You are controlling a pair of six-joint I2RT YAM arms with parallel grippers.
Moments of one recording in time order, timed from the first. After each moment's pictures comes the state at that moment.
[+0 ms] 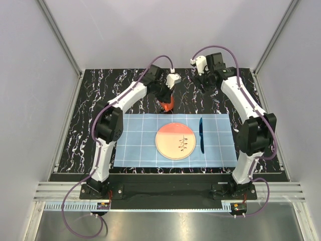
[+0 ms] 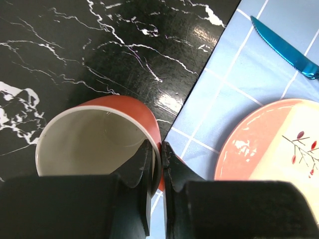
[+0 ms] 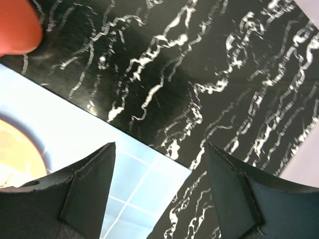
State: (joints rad) left arm -0.49 2.23 1.98 -0.65 0.51 0.34; right arm 0.28 1.87 1.82 -0.80 0.01 -0.42
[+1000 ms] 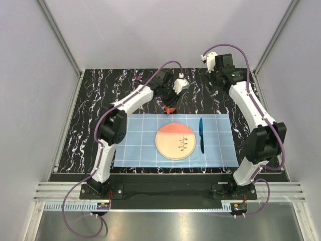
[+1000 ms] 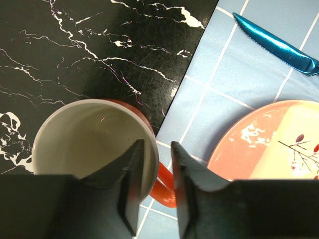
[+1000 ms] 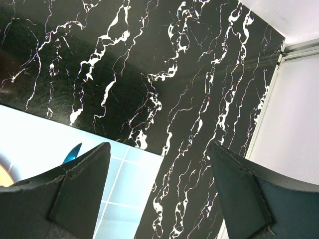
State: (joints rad) left arm -0.57 2.23 1.96 -0.63 0.44 0.39; right arm 0.23 1.72 1.68 -0.67 0.17 -0.37
